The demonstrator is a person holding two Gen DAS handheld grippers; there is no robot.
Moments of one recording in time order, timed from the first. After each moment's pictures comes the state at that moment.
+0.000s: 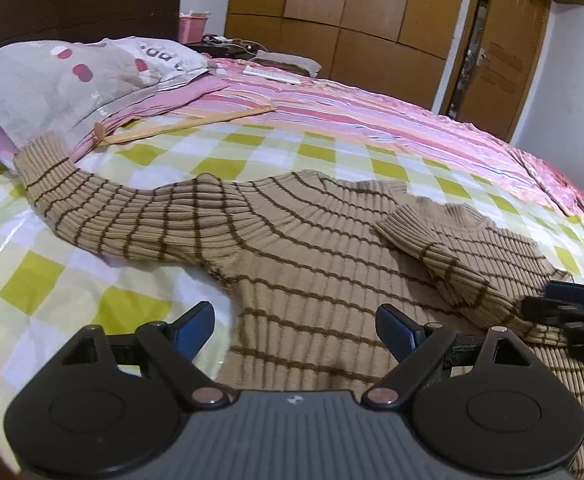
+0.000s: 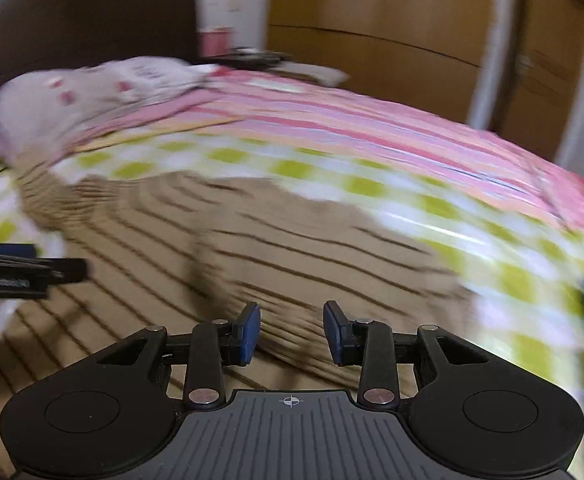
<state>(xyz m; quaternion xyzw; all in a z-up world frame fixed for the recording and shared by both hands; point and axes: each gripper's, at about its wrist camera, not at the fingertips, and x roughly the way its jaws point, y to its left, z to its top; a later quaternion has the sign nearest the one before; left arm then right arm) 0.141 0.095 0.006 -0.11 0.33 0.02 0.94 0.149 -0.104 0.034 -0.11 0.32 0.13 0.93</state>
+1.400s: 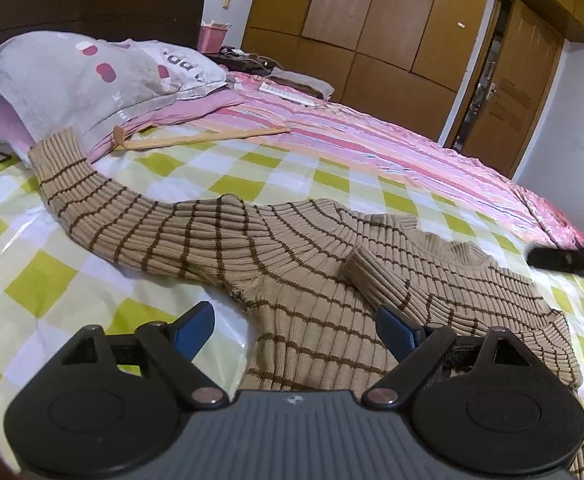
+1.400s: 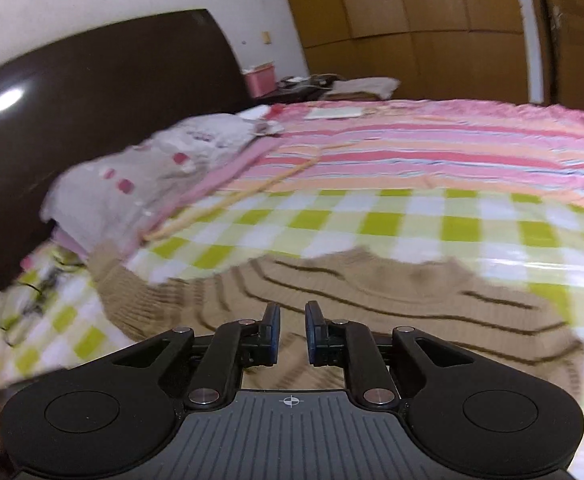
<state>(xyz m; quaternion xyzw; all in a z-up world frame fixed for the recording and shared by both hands) 0.137 0.113 0.011 -0.14 0.30 0.03 0.94 0.200 -0.106 0.075 0.03 0.32 0.21 0.92</state>
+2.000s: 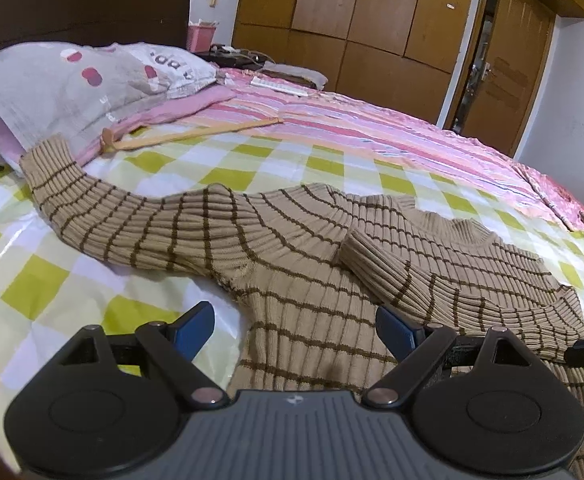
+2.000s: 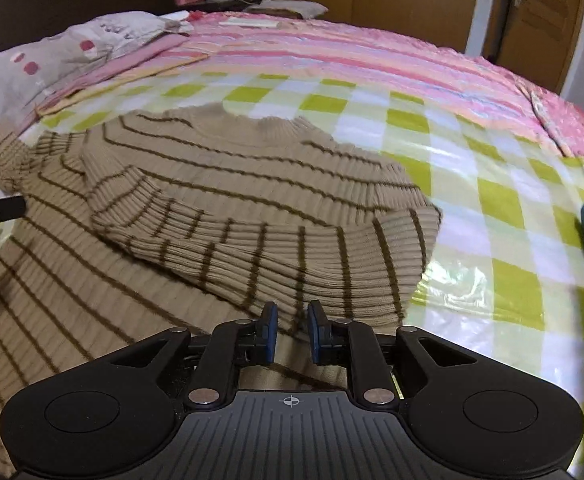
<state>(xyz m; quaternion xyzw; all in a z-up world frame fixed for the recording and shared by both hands) 0.141 0.099 0.005 -0.11 0.31 0.03 0.94 0.163 -0.175 0.012 -0.08 0.41 0.11 0.90</state>
